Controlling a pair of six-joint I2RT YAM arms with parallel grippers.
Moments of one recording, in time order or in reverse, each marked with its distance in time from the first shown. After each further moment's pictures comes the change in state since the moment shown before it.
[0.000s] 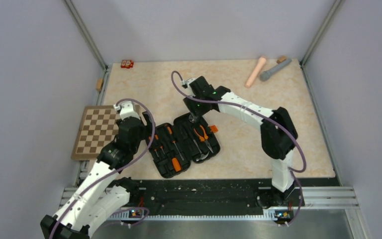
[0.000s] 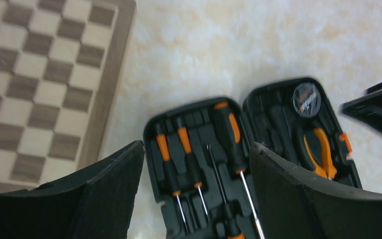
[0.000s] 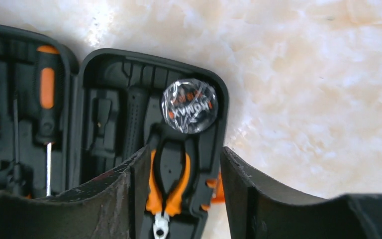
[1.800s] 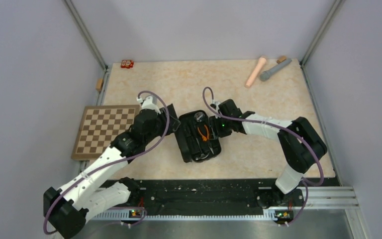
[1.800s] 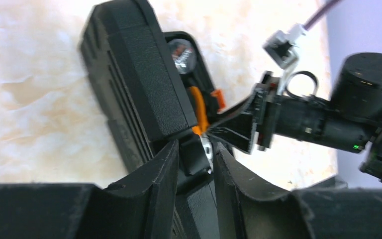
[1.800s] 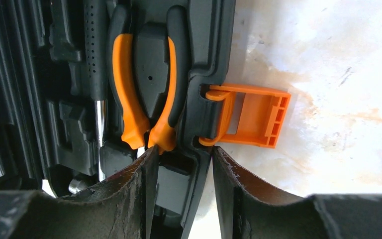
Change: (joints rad) left arm -0.158 0.182 0.062 0.124 0.317 -0.312; right arm -0.136 -0.332 -0.725 0.369 -0.260 0.229
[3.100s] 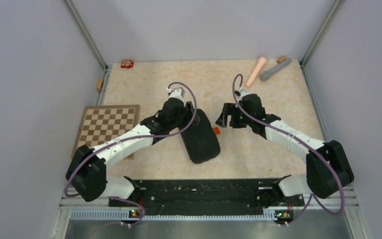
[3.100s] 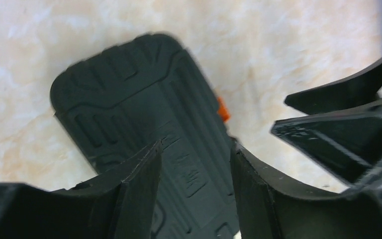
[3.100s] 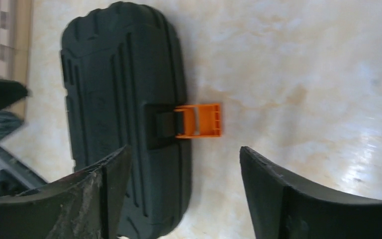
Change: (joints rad) left arm -0.098 0.427 0.189 0.194 0.014 0.119; right arm -0.166 -0.344 -0.137 0.071 0.062 0.134
